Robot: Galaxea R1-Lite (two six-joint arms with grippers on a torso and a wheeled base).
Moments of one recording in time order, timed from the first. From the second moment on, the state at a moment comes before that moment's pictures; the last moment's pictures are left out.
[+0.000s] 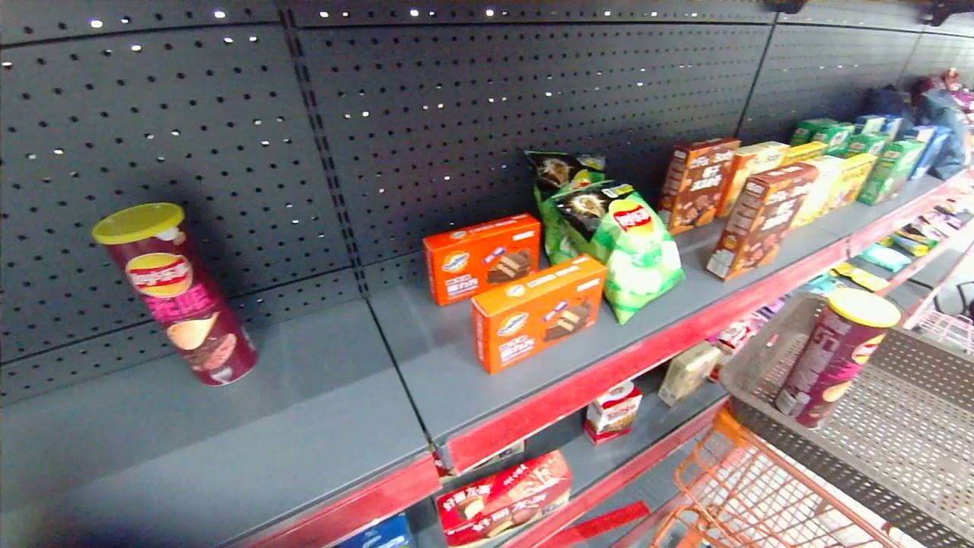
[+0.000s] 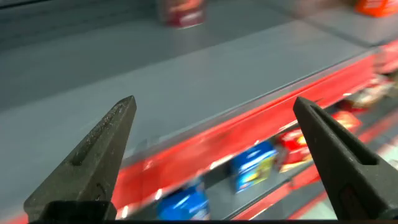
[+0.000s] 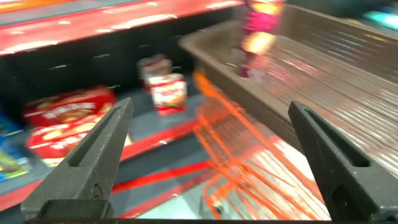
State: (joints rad) left arm 0.00 0.00 0.00 0.00 0.01 0.00; right arm 0.00 0.00 0.00 0.01 0.01 -0.01
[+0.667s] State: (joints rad) left arm 0.00 0.00 0.00 0.00 0.01 0.00; right arm 0.00 0.00 0.00 0.01 0.01 -0.01
